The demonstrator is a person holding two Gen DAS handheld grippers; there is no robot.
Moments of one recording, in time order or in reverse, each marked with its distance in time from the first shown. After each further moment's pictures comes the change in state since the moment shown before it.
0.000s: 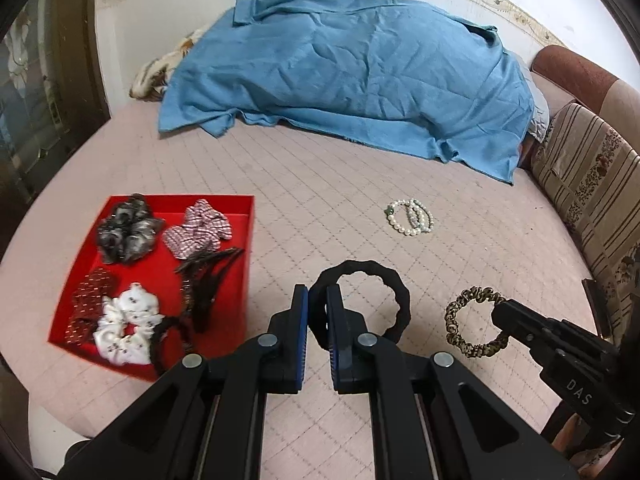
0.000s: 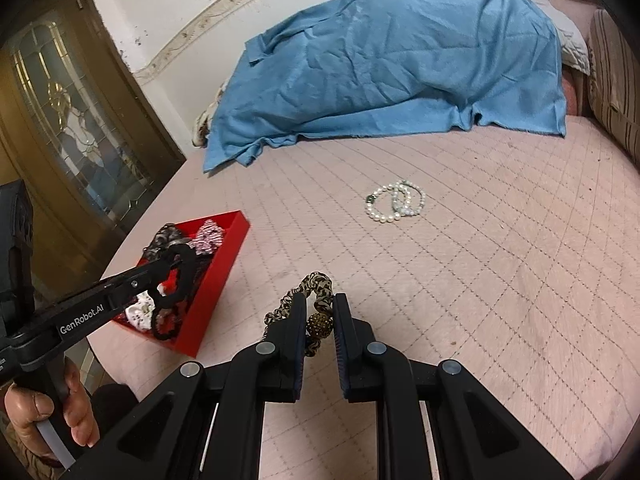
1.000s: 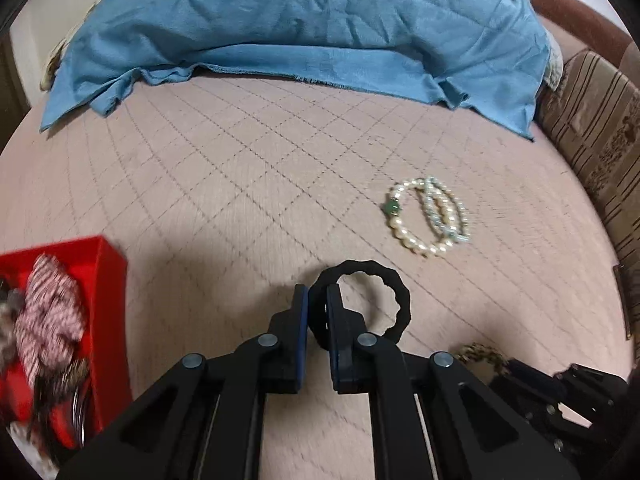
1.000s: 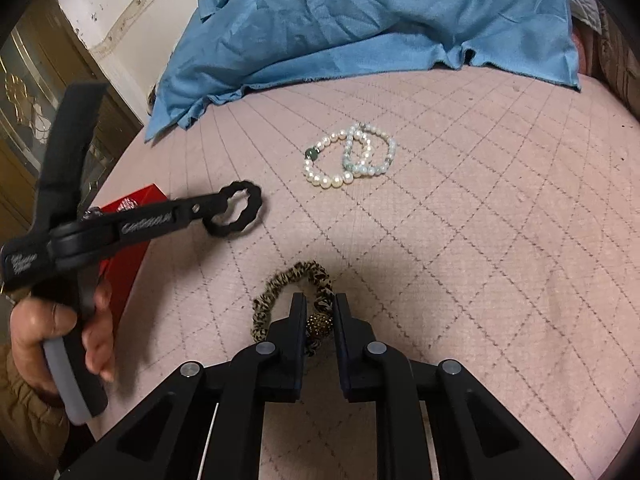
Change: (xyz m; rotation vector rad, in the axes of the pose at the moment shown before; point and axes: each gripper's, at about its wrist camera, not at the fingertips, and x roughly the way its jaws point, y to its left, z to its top) left arm 0.191 -0.030 0.052 0.104 0.189 -0.116; right arm 0.103 -0.069 0.012 0.042 0.145 -0.061
